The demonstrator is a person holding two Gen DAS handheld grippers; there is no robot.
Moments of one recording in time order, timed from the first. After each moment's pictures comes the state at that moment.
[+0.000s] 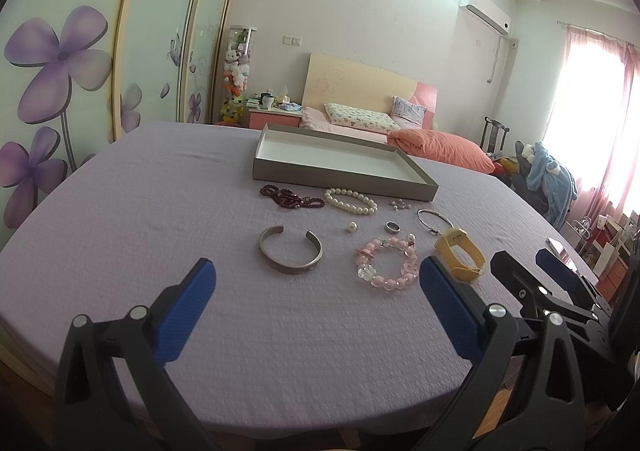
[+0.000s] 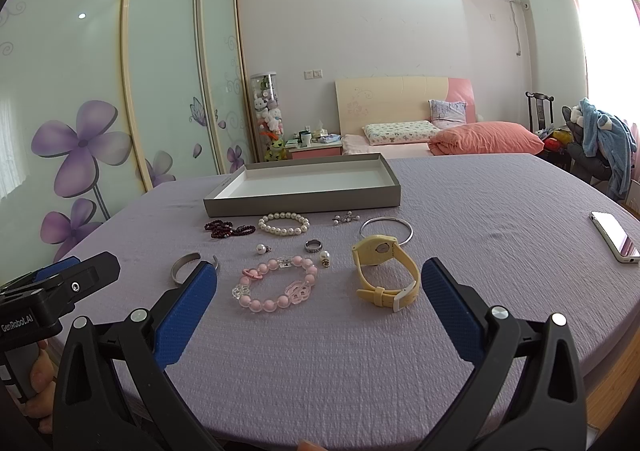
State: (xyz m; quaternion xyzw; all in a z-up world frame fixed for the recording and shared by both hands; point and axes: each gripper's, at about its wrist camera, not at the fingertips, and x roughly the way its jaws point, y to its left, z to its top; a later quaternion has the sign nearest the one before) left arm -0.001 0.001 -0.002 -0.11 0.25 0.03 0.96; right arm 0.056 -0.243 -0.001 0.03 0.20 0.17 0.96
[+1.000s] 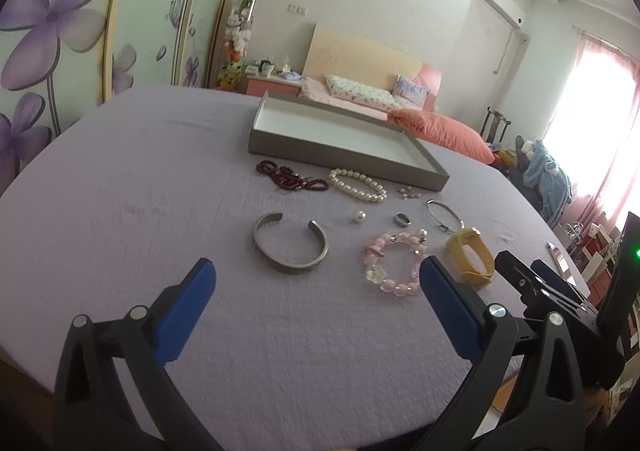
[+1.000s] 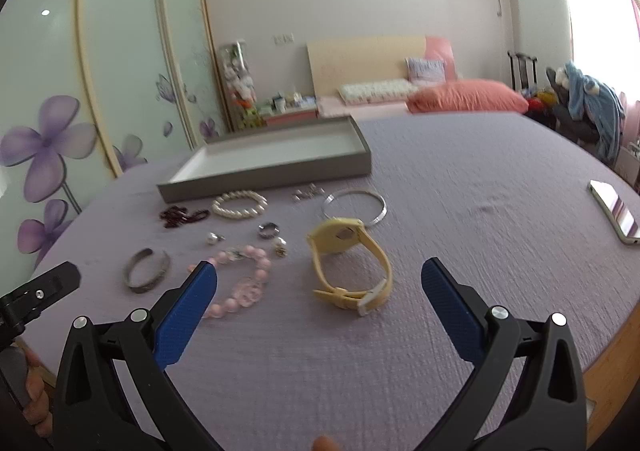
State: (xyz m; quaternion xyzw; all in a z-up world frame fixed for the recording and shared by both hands) left arm 0.042 0.019 -0.021 -0.15 0.31 0.01 0.94; right arm 0.114 -0.260 -0.018 0.05 0.29 0.12 0.95
